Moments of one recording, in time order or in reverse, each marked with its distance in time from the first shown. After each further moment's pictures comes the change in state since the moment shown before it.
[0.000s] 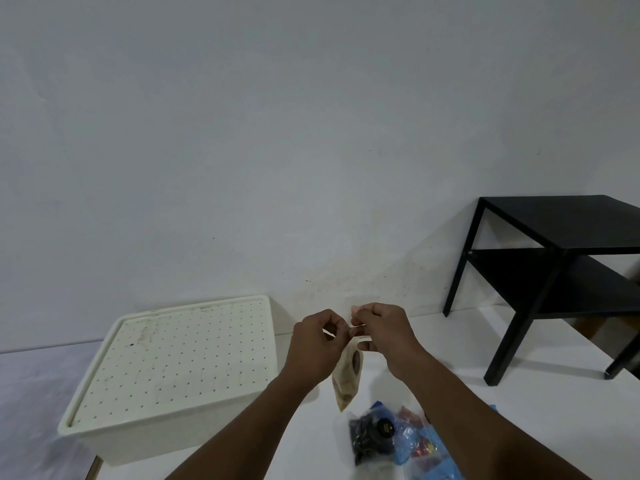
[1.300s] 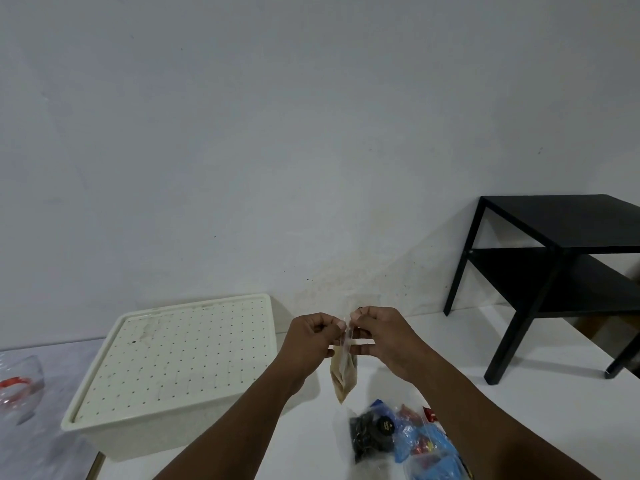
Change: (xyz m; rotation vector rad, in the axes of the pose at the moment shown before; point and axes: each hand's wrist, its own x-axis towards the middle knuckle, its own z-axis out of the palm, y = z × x) left_hand -0.006 0.010 -0.017 -0.438 -0.151 -0.313; right_hand 0.001 0.009 -0.009 0.092 -0.258 0.027
